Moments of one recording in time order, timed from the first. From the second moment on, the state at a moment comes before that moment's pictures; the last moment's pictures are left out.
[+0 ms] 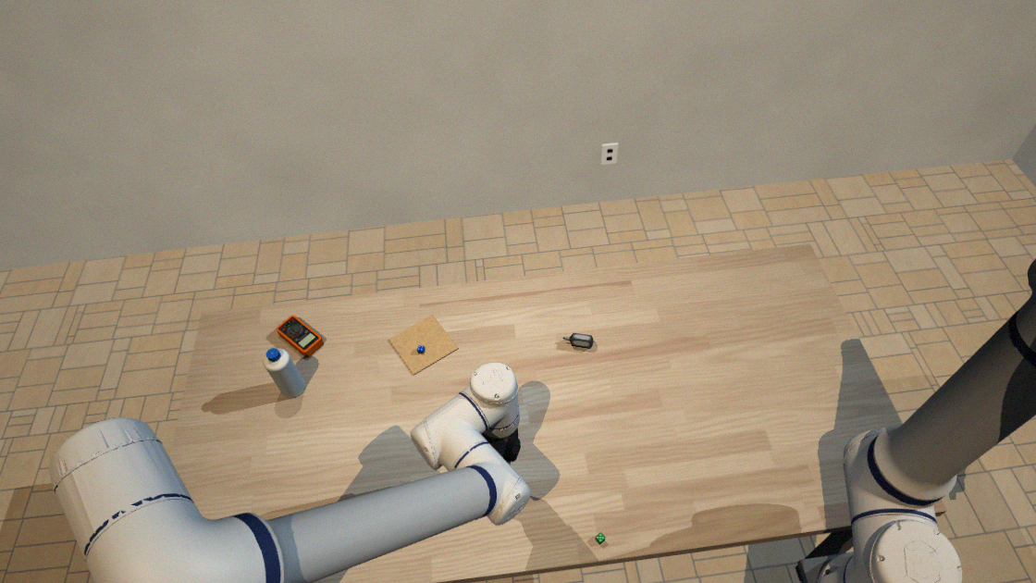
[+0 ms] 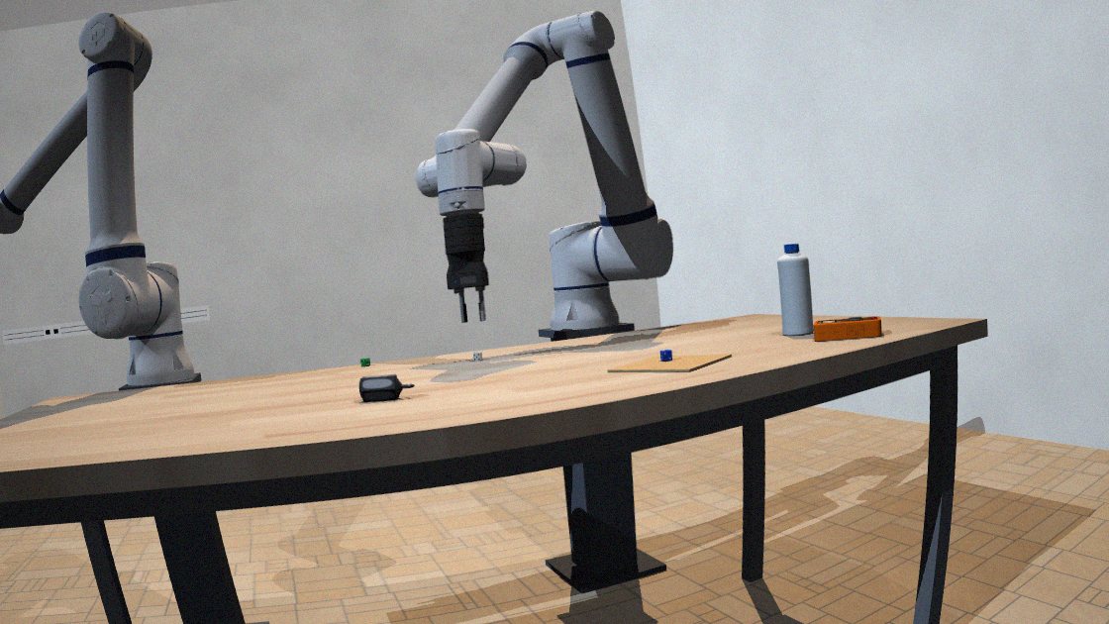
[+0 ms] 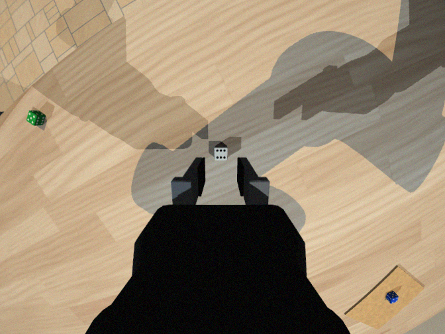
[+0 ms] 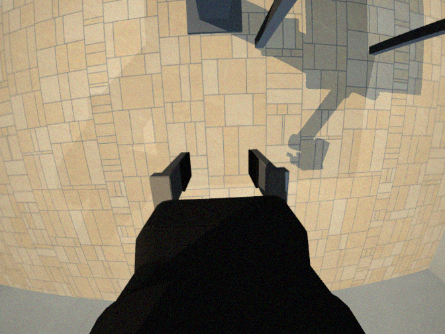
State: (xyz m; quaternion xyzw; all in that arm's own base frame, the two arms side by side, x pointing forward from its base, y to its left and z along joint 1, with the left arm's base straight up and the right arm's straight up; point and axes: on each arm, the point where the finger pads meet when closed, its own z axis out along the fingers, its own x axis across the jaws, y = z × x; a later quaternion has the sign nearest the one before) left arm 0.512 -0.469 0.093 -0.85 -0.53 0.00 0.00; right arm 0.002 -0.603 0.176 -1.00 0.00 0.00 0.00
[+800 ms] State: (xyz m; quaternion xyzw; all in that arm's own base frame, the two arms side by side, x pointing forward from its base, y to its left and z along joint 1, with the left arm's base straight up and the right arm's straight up) left arm 0.512 -0.469 0.088 -0.85 -0.53 0.00 0.00; right arm 0.002 -0.603 0.176 -1.00 0.00 0.00 0.00
